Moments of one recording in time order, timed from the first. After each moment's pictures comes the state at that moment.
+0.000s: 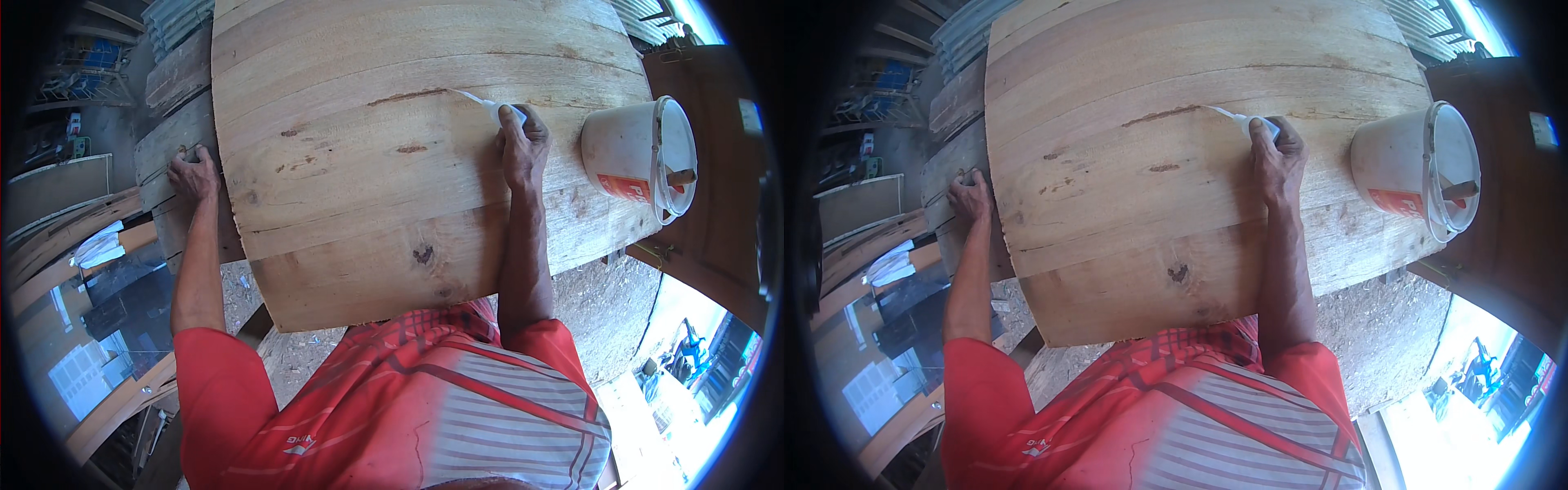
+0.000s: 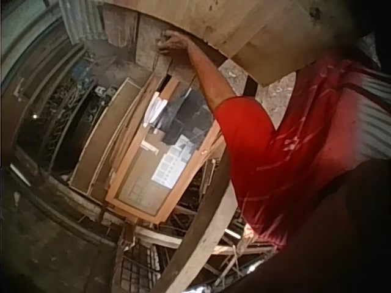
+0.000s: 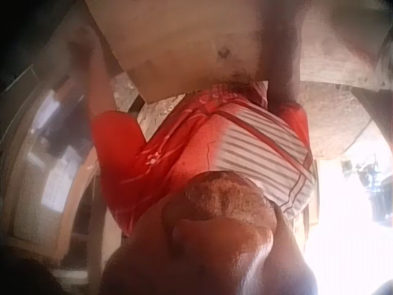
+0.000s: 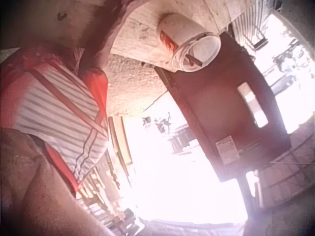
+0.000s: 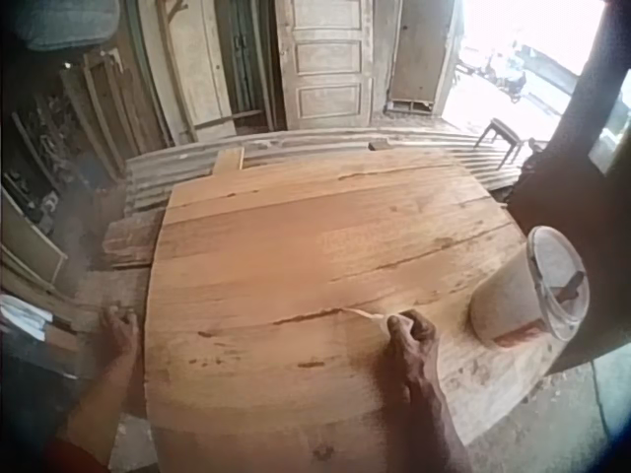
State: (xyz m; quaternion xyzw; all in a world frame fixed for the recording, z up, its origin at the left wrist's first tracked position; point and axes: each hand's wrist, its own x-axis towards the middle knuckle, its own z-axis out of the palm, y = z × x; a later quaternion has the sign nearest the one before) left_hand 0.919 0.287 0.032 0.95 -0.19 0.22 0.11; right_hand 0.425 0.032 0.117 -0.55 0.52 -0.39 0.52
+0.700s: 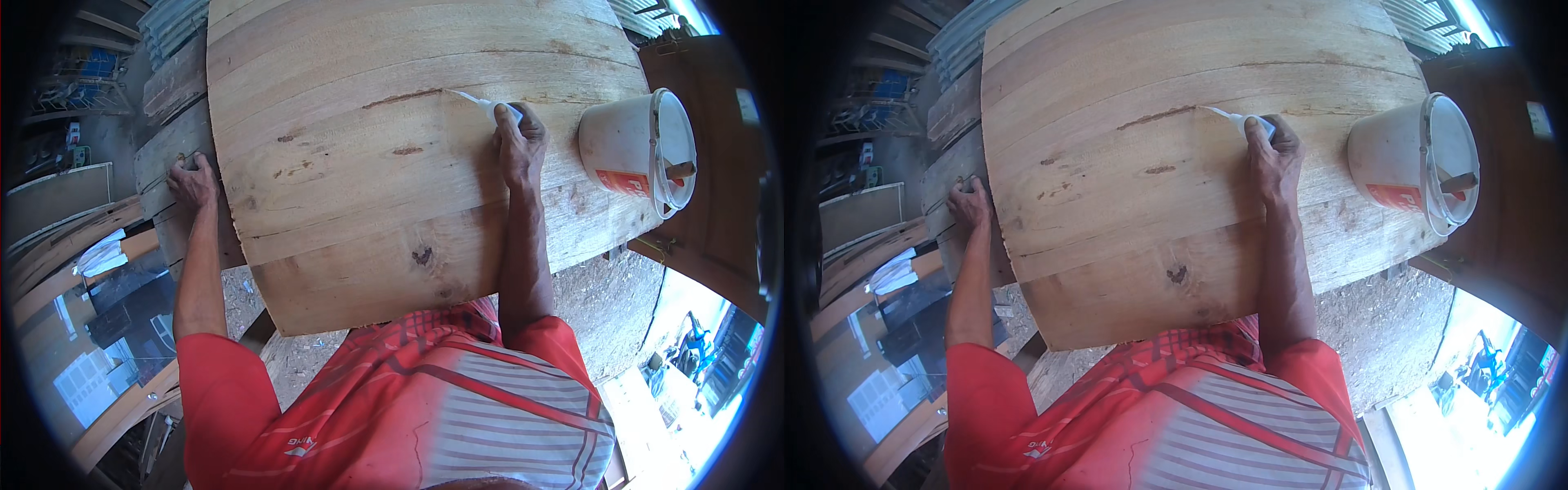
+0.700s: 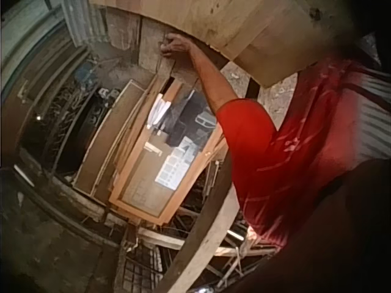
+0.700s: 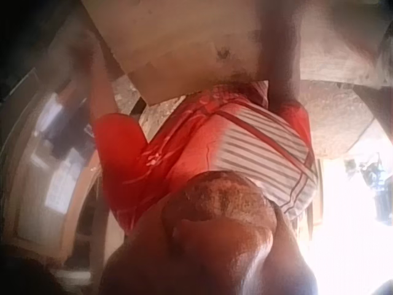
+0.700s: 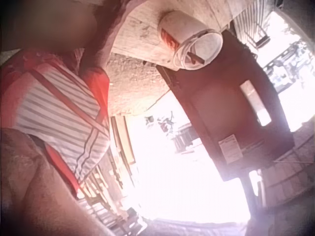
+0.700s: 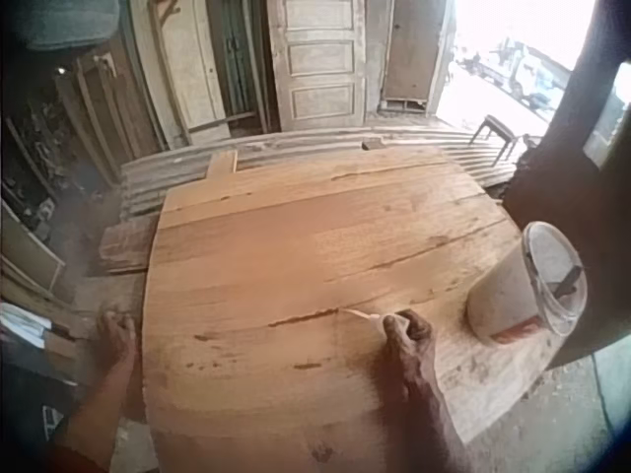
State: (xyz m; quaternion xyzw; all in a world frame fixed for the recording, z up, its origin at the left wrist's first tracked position) left_hand 0.915 0.287 0.036 0.95 -0.19 0.20 0.11; right_hand 0.424 0.030 0.110 -0.56 0.52 -0.40 0.50
